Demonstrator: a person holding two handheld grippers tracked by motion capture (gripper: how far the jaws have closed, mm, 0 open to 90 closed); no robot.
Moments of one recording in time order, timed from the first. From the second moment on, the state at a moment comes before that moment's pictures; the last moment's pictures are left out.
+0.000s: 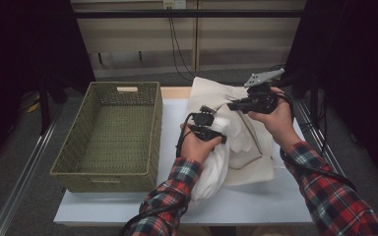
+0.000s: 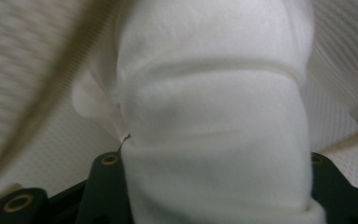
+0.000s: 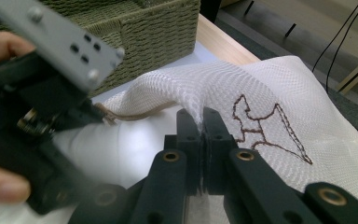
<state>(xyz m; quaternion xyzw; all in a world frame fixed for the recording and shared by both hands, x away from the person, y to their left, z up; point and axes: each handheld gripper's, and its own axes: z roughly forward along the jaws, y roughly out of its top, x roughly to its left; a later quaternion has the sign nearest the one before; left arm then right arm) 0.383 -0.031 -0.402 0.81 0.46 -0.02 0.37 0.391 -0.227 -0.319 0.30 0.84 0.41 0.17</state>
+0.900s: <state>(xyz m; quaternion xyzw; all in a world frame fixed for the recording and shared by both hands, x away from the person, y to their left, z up) 0.372 -0.027 -0.394 0.85 0.36 0.03 0.37 0.397 -0.224 -0.332 0.31 0.85 0.41 0.16</state>
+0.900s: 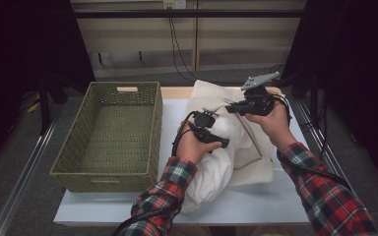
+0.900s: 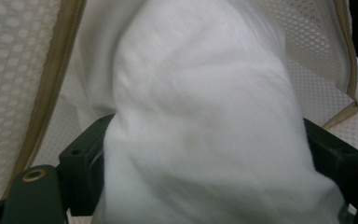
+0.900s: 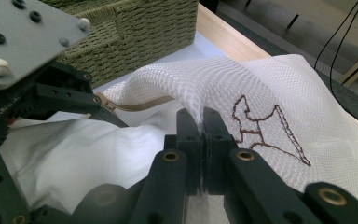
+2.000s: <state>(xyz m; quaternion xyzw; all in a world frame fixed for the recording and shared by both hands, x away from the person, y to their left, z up) 0.345 -0.035 -0.443 0.86 0.38 -0.05 0.33 0.395 -0.231 -0.328 0.32 0.84 0.41 0.16</state>
